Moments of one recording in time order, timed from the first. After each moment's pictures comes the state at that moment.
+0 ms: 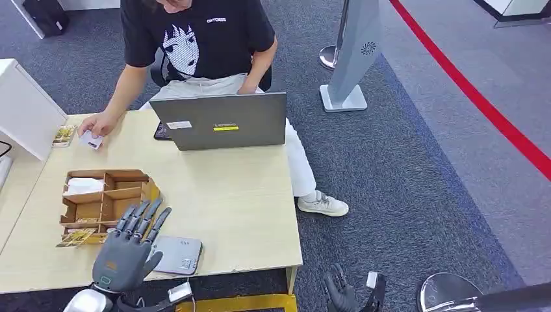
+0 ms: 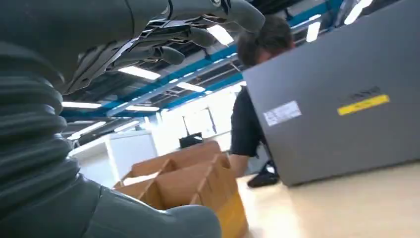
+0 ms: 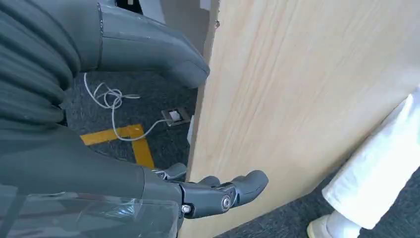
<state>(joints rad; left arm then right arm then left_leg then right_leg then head) 0.05 0.32 -0.36 -1.63 -1.43 0.33 -0.13 -0.15 0.17 -0.47 -0.26 -0.11 0.34 -0.51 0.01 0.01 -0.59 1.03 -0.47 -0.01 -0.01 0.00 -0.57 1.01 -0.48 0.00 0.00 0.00</state>
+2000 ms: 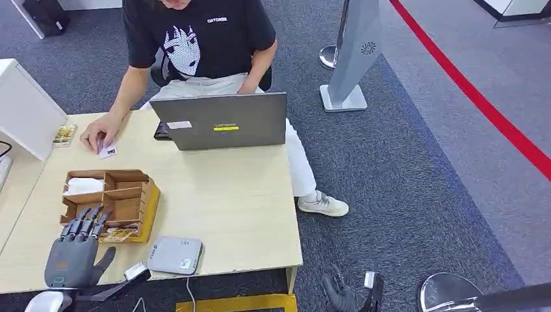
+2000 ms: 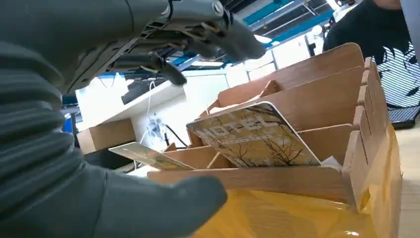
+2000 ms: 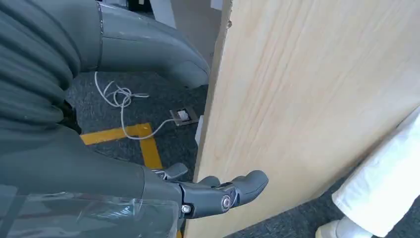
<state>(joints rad) 0.02 0.25 -0.03 -1.37 -1.35 0.38 -0.22 -0.14 0.17 -0.47 -0.26 -0.08 0.34 -0.50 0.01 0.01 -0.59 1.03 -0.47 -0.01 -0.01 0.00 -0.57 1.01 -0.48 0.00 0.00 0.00</state>
